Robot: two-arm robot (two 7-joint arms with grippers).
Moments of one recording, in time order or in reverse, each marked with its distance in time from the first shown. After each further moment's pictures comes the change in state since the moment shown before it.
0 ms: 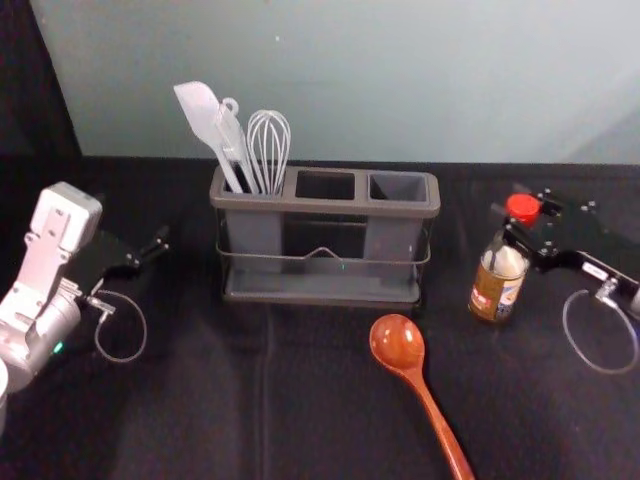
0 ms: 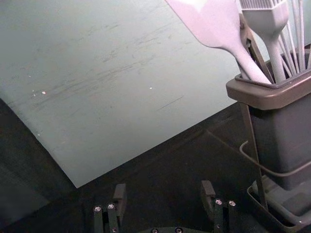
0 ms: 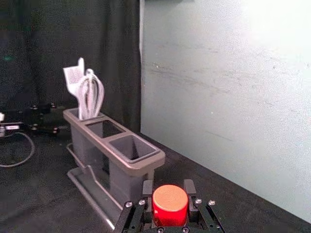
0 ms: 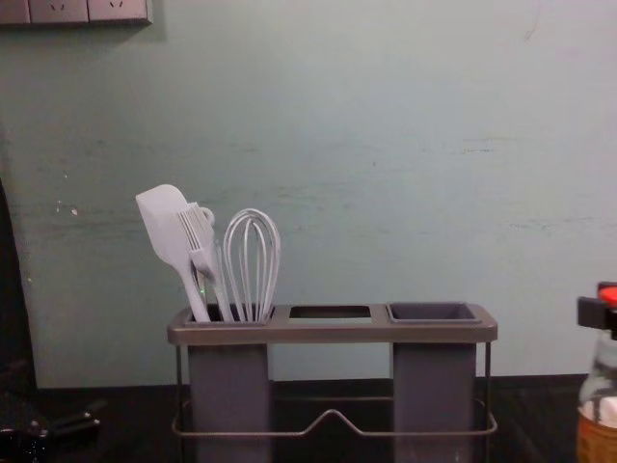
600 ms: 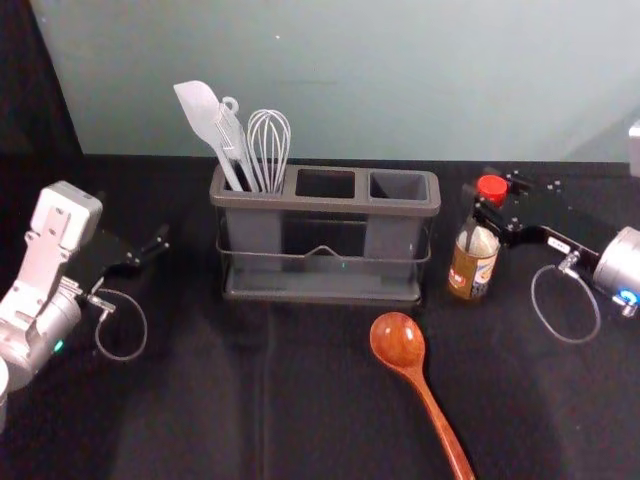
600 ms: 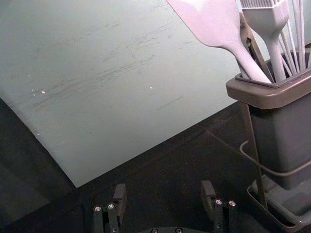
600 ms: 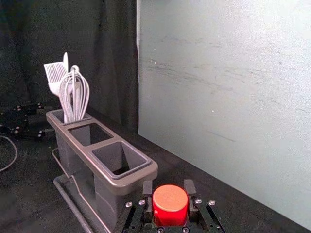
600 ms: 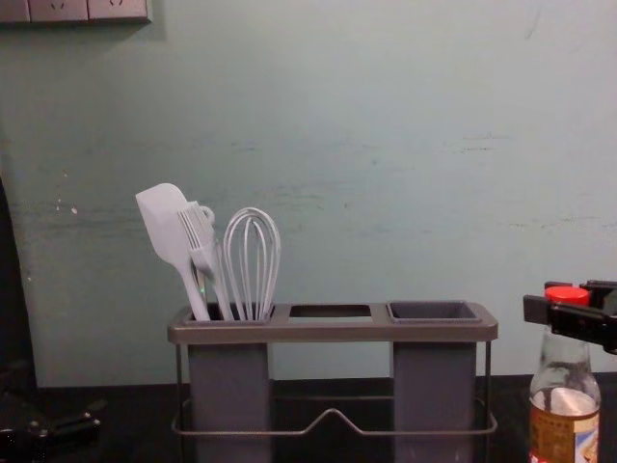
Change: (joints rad) left arm 0.000 0.000 0.000 0.000 0.000 0.000 0.000; right arm 0.143 -0.097 -0.064 0.138 -0.061 0.023 0.012
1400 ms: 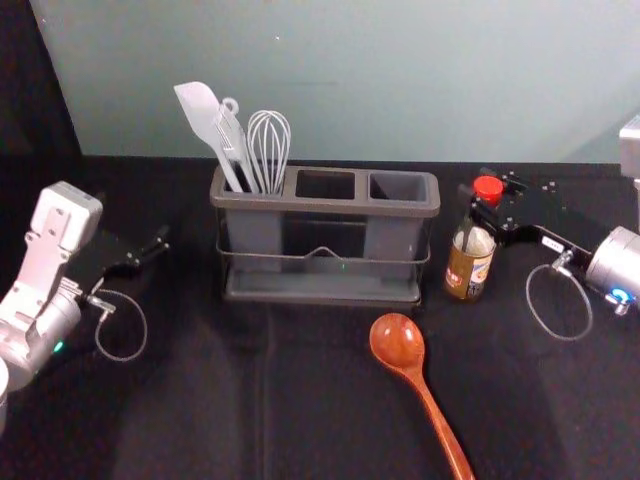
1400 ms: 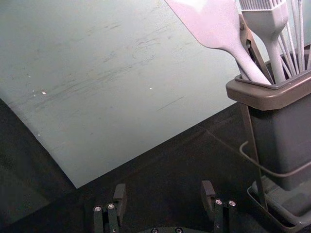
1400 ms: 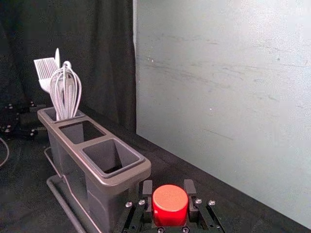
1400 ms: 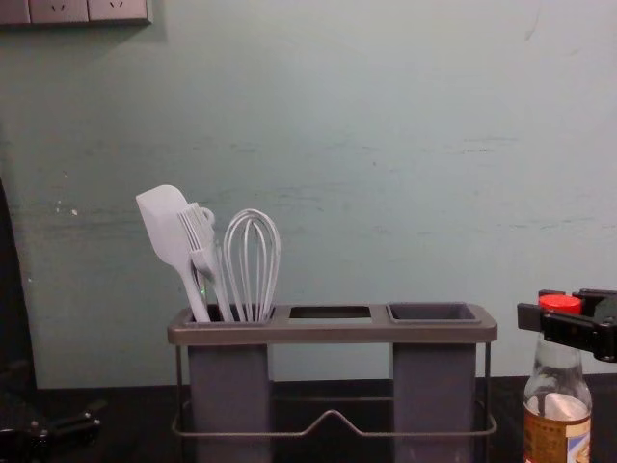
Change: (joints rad) left arm 0.000 0.000 0.000 0.000 0.000 0.000 0.000; right arm 0.033 -0.030 -0.010 0.067 -0.013 -0.018 0.012
